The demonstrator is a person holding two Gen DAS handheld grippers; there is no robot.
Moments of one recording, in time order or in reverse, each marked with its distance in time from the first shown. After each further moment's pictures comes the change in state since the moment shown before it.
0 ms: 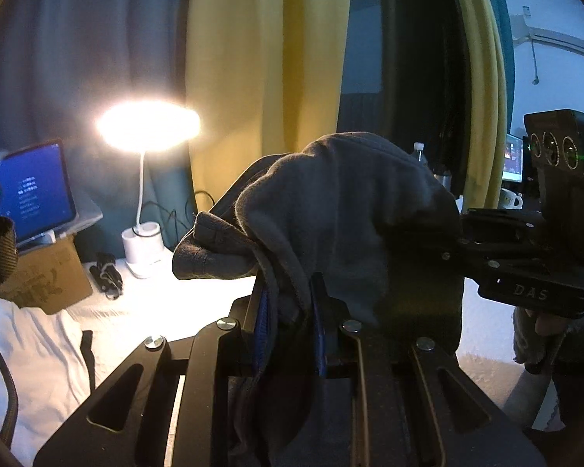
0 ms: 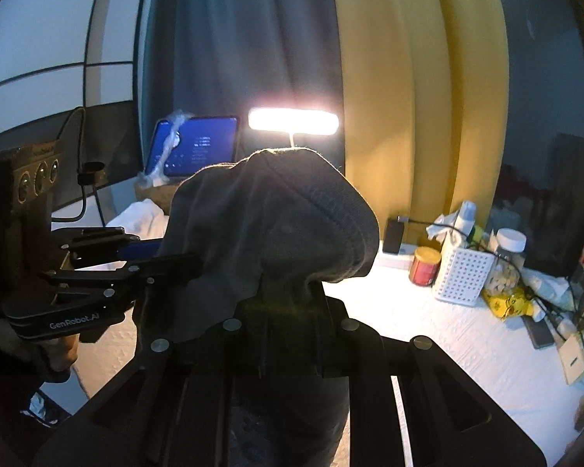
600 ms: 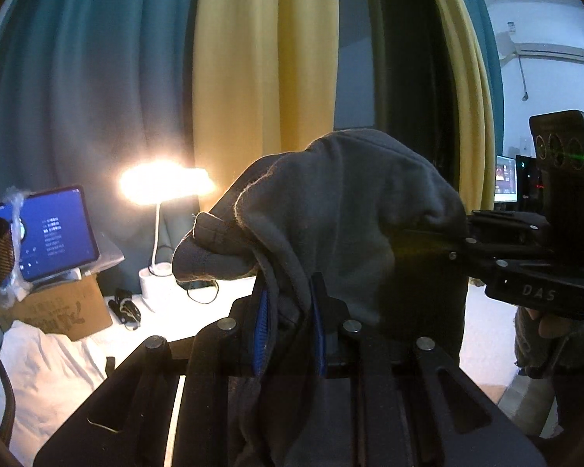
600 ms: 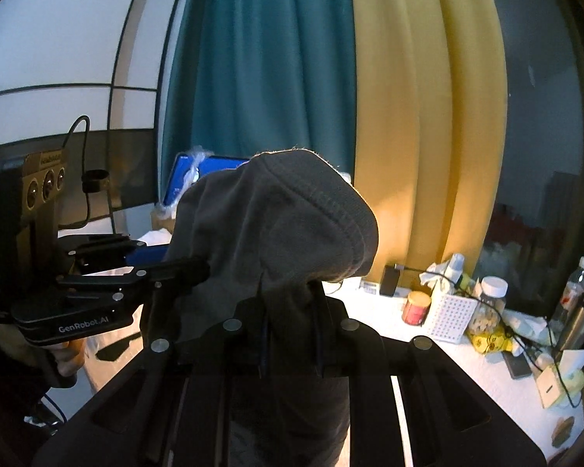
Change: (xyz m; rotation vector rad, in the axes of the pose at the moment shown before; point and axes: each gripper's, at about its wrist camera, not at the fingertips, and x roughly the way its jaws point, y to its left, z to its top) left arm -0.055 -0.005 0.014 0.031 -0.141 0.016; right arm -0.053 0.034 0.026 -0.070 -0.127 -0.020
